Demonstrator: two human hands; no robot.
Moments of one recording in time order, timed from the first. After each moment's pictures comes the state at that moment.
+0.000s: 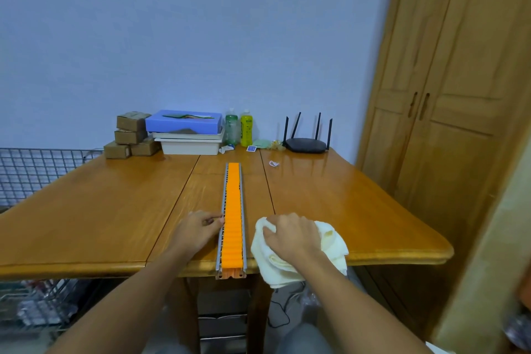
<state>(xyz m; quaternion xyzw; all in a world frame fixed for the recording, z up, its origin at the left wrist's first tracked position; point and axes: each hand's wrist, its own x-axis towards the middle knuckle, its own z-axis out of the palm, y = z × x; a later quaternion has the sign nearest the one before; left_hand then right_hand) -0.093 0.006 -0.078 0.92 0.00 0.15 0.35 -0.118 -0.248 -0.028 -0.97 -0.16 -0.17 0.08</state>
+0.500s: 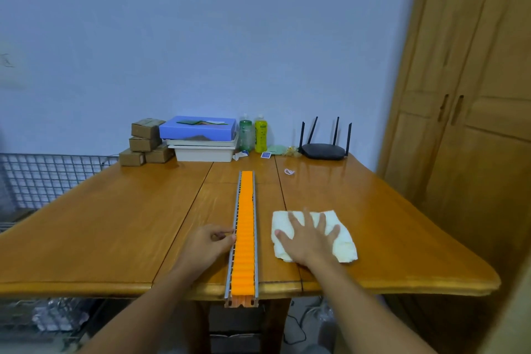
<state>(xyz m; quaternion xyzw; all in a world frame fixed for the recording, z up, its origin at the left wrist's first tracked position) -0.080 0.013 -0.085 0.90 0.01 0.15 0.41 -0.030 -0.243 -0.054 -0.99 -0.04 -0.05 0.09</state>
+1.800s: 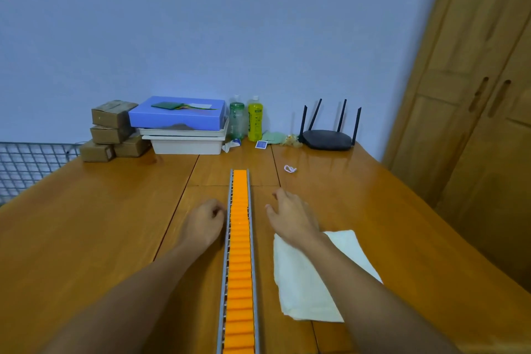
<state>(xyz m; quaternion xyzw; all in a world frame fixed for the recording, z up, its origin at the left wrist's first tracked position) 0.076 0.027 -0.061 0.92 0.06 0.16 0.34 0.097 -0.193 -0.020 -0.96 -0.16 -0.12 0.20</state>
